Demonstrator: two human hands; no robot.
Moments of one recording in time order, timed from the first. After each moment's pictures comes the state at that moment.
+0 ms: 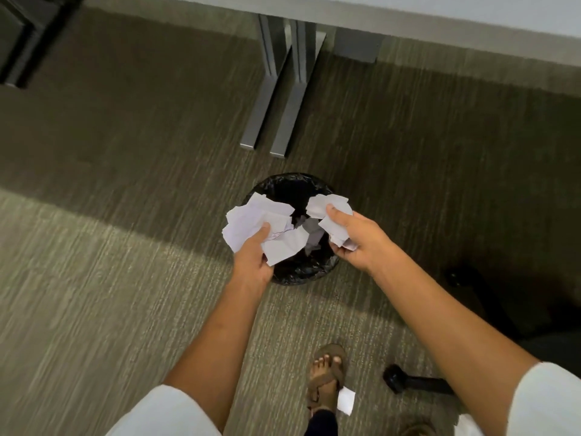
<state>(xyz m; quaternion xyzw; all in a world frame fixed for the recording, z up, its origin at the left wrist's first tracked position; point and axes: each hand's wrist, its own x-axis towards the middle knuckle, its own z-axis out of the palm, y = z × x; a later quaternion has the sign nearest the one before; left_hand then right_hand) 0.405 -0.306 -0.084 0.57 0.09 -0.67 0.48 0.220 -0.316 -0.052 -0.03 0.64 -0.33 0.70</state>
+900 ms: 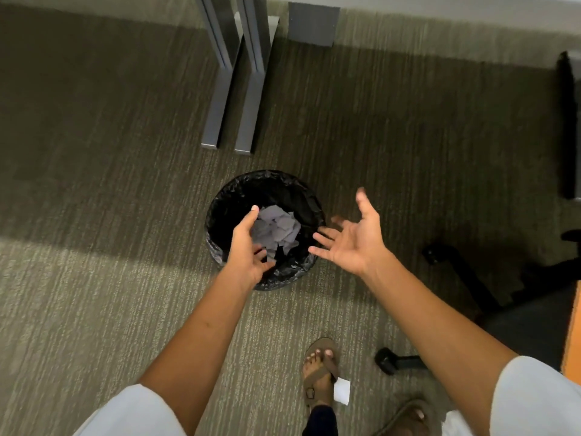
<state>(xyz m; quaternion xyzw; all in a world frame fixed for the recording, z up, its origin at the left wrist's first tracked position) 0.385 -0.333 -0.112 0.66 -0.01 -0.71 0.26 0.186 -0.303 -0.100 0.16 0.47 -0.44 0.75</state>
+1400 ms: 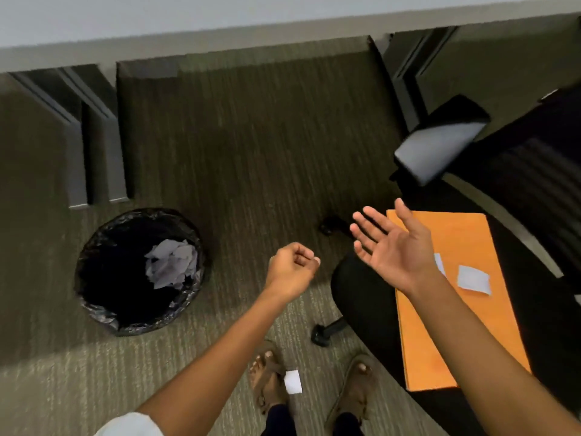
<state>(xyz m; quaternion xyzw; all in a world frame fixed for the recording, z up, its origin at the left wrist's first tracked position) 0.130 -0.186 -0.061 0.51 -0.57 -0.64 0.01 -0.044 -0.089 -0.005 0.15 0.51 -0.65 0.55</state>
